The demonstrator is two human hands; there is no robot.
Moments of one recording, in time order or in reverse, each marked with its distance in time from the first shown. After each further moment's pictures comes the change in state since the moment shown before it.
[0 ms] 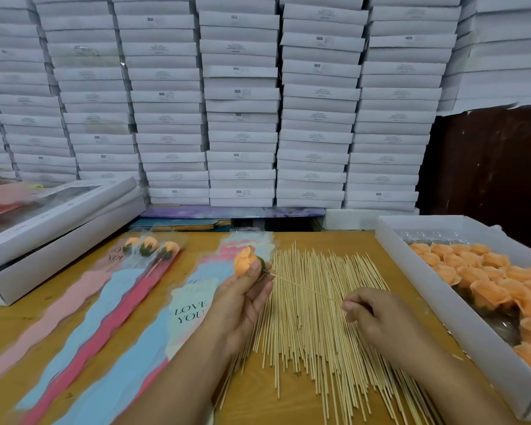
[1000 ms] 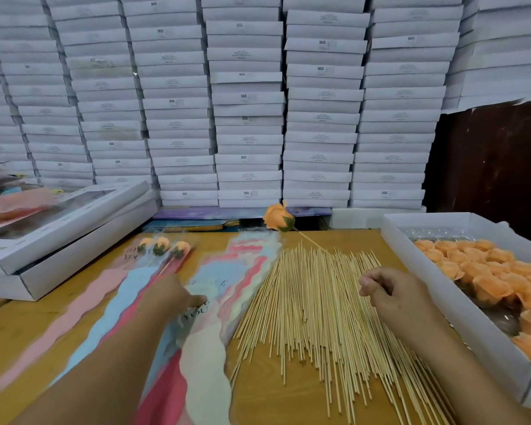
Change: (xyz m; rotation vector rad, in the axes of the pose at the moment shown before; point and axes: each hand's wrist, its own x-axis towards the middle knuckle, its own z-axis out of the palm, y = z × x) left_hand 0.036 0.096 -0.096 1.959 0.552 -0.089; right_hand 0.000 -0.003 -0.013 0.211 0.246 0.032
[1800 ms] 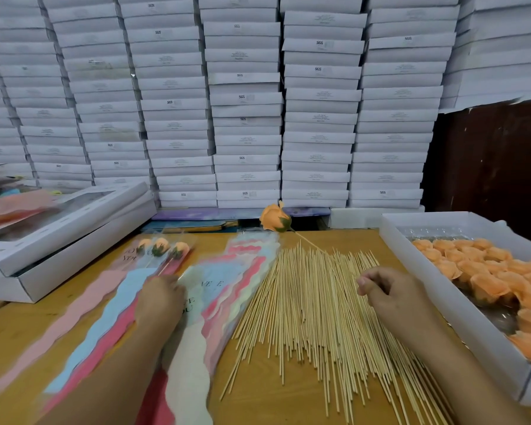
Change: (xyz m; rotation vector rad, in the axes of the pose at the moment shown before) left_hand -0.018 -0.012 0.013 -0.296 0.341 0.079; right_hand -0.002 -0.001 -0.001 0.016 -0.023 -0.007
